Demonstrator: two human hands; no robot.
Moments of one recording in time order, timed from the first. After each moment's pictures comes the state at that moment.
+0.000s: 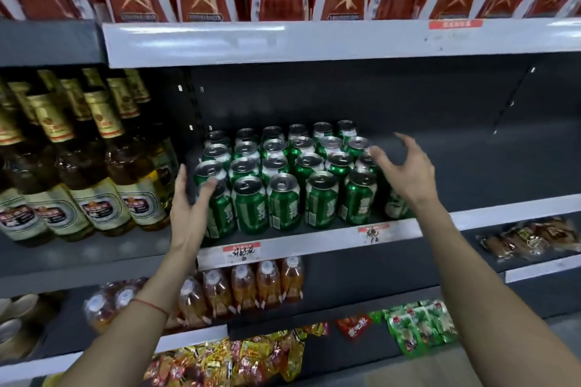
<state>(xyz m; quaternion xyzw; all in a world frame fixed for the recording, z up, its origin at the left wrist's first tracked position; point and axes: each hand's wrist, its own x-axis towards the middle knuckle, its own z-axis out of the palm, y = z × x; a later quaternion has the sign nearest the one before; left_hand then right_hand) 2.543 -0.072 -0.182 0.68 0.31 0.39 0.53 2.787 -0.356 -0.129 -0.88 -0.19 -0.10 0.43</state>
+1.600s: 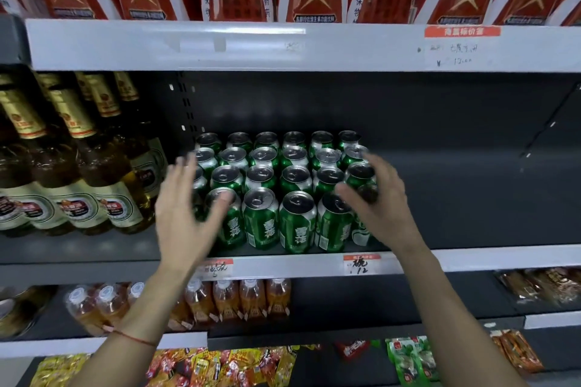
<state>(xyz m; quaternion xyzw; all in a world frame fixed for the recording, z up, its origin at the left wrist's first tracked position) 2.570 -0.123 -0.168 0.82 0.30 0.43 0.23 2.789 -0.352 -0.145 -0.81 -0.35 -0.01 0.47</state>
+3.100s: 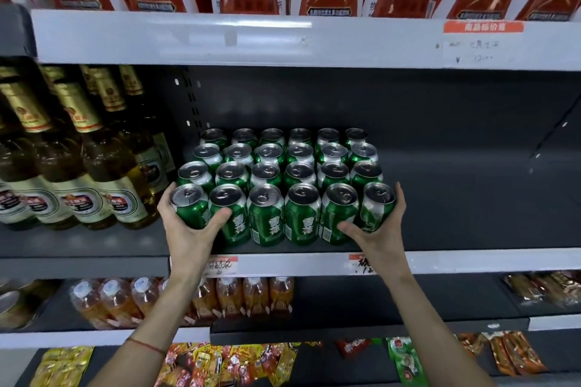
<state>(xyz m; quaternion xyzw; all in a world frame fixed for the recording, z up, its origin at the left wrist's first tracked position) 2.569 -0.117 -0.211 0.67 0.33 0.48 0.47 2.782 -0.348 -0.218 -0.71 -0.25 0.09 0.65</state>
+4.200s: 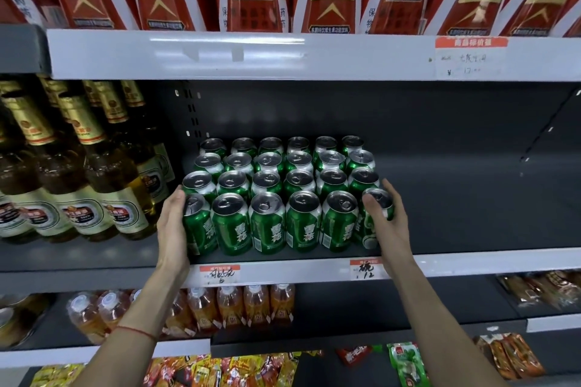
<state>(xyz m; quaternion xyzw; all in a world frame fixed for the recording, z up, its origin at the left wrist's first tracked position) 2.568 -0.076 -0.203 0.53 0.32 0.44 0.65 2.789 -0.345 -0.195 -0.66 -0.17 0.11 0.72</state>
